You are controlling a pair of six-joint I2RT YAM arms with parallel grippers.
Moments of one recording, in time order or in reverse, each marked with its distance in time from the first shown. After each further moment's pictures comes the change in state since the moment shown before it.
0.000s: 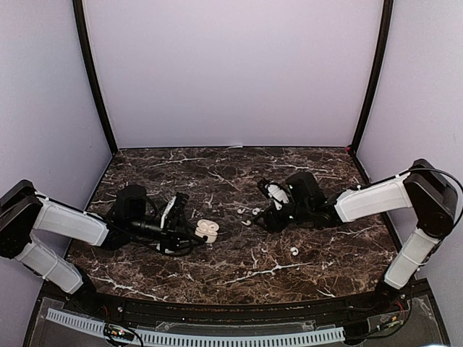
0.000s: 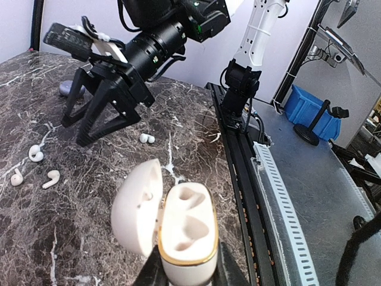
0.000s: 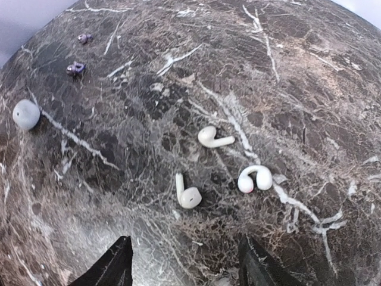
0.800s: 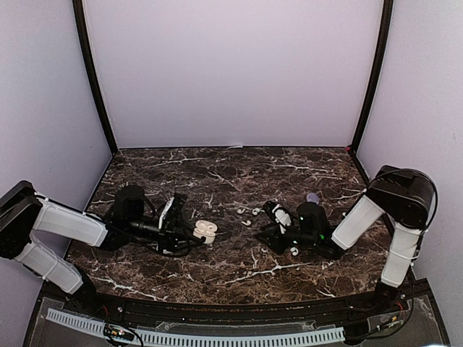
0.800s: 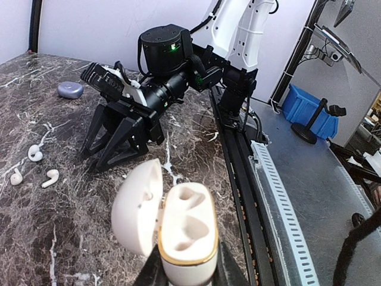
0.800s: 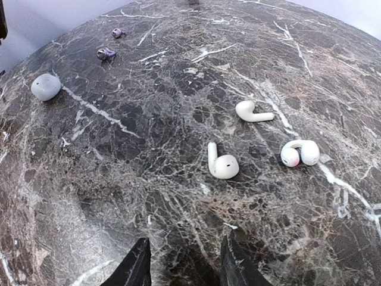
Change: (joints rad) left arm 0.015 -0.006 -0.018 0.014 0.023 0.006; right arm 0.026 0.188 -0.337 0.741 -0.069 -0.025
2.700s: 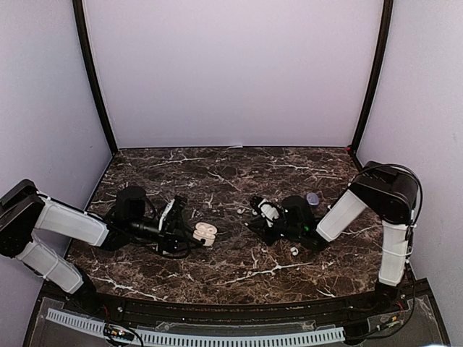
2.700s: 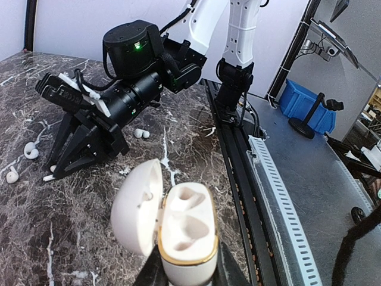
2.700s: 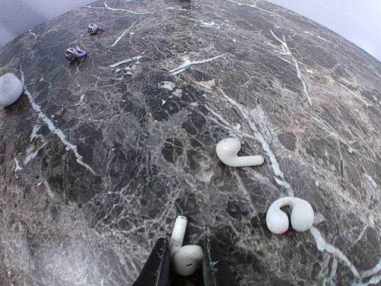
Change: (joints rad) left arm 0.006 0.019 0.000 -0.009 0.025 0.031; right arm 0.001 0.154 0.209 -0.075 0.068 -0.119
